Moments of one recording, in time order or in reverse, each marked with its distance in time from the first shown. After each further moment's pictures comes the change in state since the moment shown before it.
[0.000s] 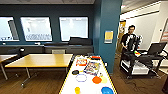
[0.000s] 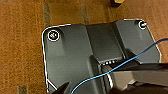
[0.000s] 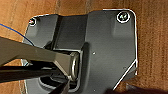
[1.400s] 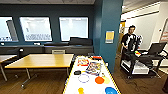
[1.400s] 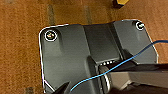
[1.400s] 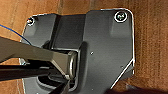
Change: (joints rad) left arm 0.000 0.004 0.004 0.000 0.000 -0.004; right arm 0.000 -0.003 -0.003 0.000 0.000 0.000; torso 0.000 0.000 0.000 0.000
